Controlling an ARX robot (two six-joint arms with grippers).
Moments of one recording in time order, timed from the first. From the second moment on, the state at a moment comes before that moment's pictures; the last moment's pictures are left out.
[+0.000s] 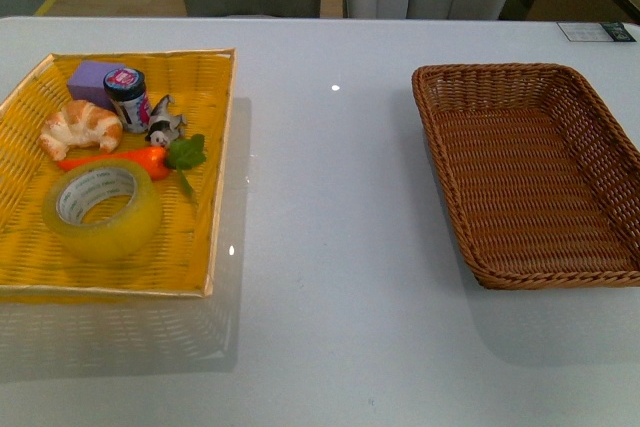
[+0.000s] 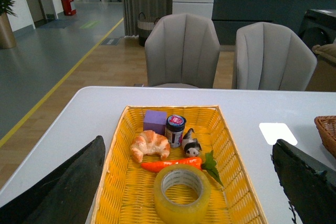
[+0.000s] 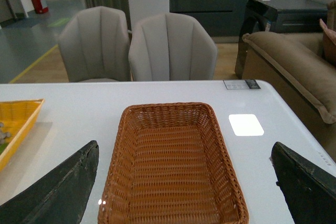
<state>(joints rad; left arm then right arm) 0.00 0.02 0.01 0.00 0.00 -0.01 0.00 0.01 0.02 0.00 0.00 0.00</state>
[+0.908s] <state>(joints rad) 0.10 0.83 0.25 0.17 0.30 -0.06 0.00 0.01 0.02 0.00 0.00 0.00</state>
